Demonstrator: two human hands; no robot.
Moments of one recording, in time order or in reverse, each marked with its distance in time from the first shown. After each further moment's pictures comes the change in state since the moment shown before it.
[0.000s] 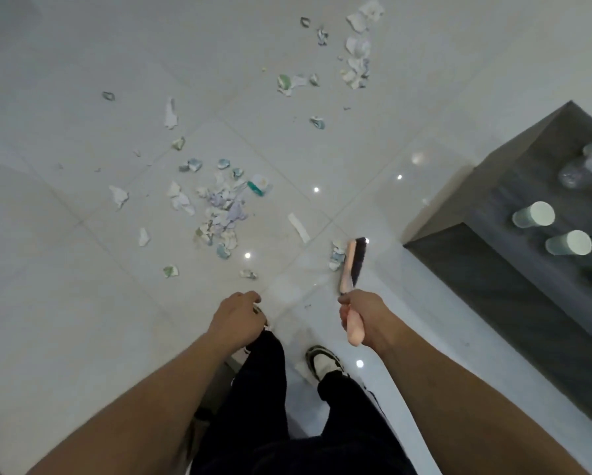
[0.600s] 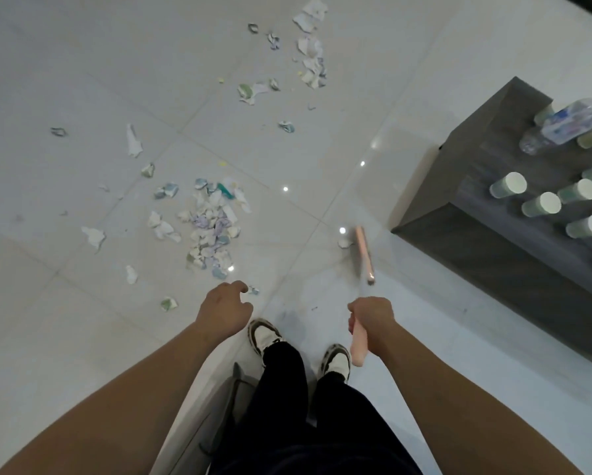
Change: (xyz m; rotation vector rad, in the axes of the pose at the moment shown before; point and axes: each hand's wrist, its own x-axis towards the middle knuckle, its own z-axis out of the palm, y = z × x) left_hand 0.056 -0.047 -0.093 0.107 -0.021 0.144; right_hand -0.031 0.023 0.059 -0.023 0.244 -0.138
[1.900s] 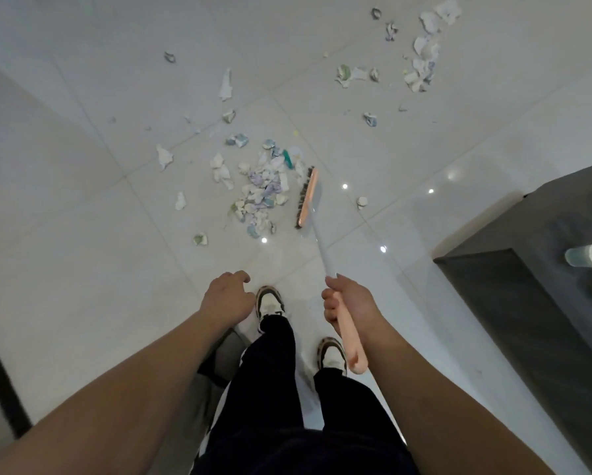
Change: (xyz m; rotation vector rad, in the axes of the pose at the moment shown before) left_hand -0.071 -0.017 0.072 -0.215 0.117 -0.320; right_hand -0.016 0.009 0.022 0.129 -0.572 0.158
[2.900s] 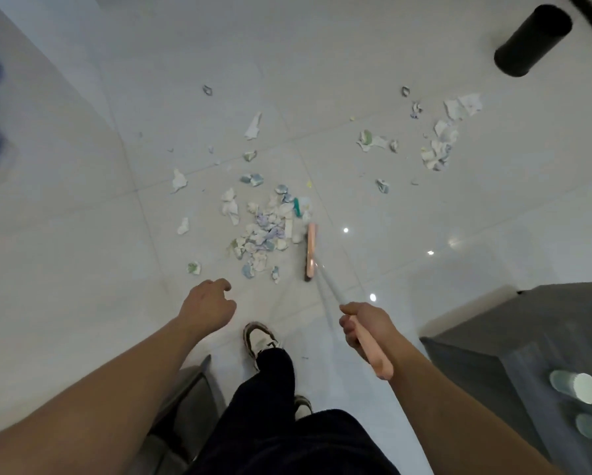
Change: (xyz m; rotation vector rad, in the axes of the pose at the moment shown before) left_hand 0.066 0.028 -0.082 -0.117 0.107 -0.120; right_hand 0.032 -0.144 0.042 -0.515 0.132 0.001
